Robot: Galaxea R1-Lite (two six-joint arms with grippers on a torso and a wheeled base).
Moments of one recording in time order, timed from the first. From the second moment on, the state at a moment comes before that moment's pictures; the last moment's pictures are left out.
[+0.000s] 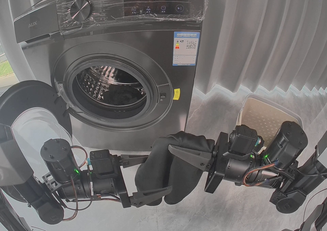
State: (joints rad) left arm -0.59 1.85 -0.23 -1.55 -0.63 -0.11; right arm 0.80 1.85 -0.45 -1.55 0.41 0.17
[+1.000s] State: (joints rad) left arm -0.64 2.14 -0.55 -1.55 -0.57 -0.04; right arm 0.82 1.86 -0.47 -1.55 0.41 0.17
